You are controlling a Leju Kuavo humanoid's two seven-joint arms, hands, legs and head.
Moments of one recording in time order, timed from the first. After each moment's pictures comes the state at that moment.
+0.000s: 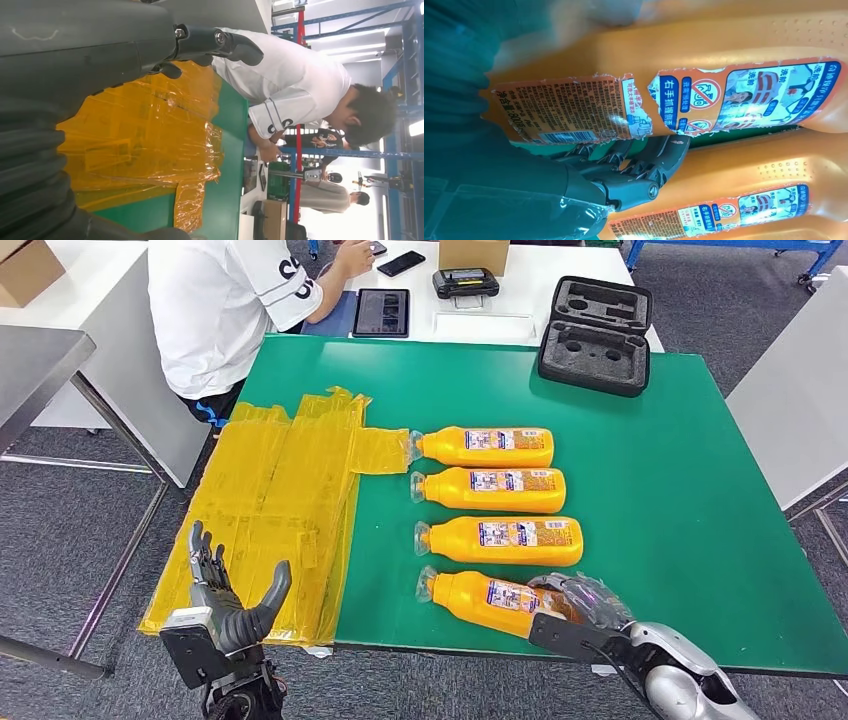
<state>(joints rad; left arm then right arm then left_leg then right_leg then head) 0.12 -0.19 -0.26 -1.48 -0.07 0.54 -0.70 -0.11 -0.54 0.56 -1.46 0.40 0.28 0.03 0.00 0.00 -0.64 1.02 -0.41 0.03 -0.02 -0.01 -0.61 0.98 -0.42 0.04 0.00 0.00</state>
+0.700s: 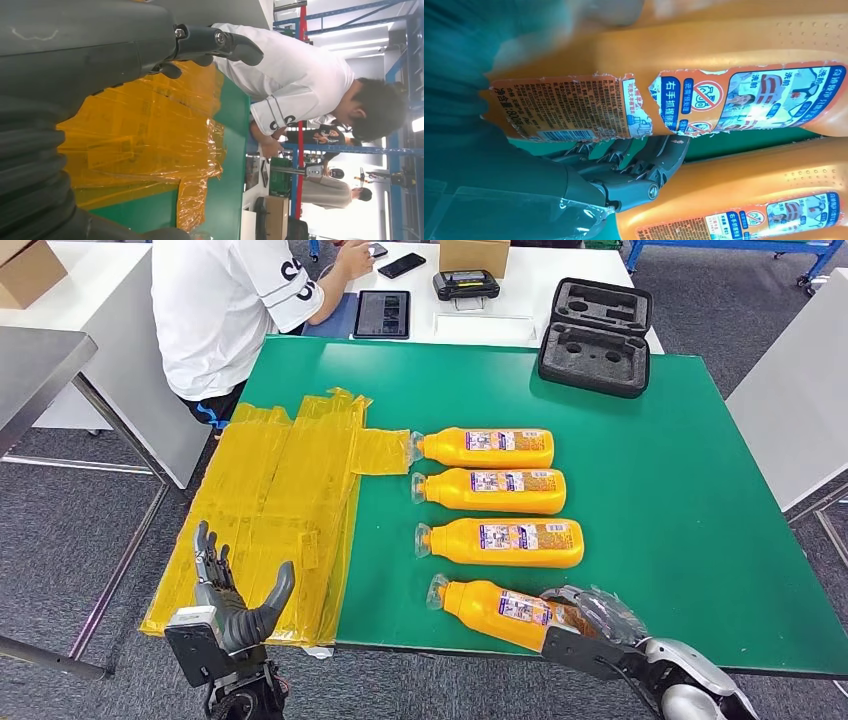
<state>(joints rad) 0.12 -0.19 -0.26 -1.46 -0.07 0.53 -0.70 -0.03 -0.58 0.51 -1.52 0.40 0.28 0.05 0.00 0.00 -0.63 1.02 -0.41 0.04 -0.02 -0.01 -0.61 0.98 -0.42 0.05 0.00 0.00</state>
